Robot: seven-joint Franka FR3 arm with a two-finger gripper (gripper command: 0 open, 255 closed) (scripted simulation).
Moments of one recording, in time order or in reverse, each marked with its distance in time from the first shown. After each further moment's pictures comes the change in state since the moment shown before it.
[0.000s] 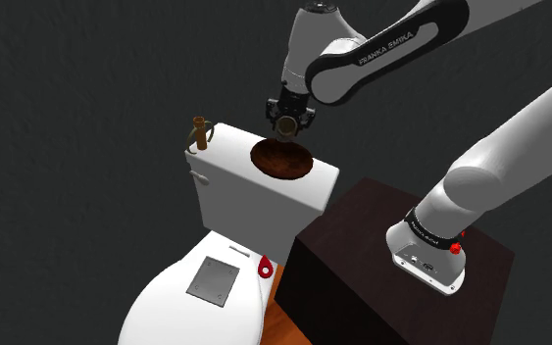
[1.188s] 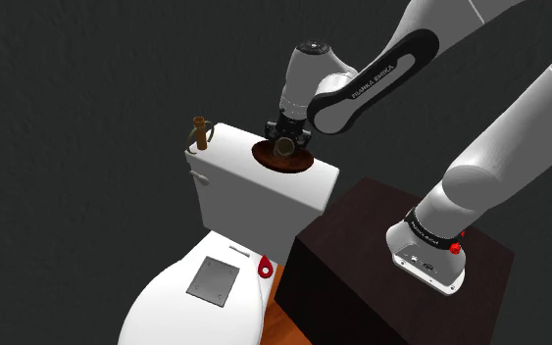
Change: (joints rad) arm -0.033 0.147 0.024 -0.067 -0.148 0.196 0.131
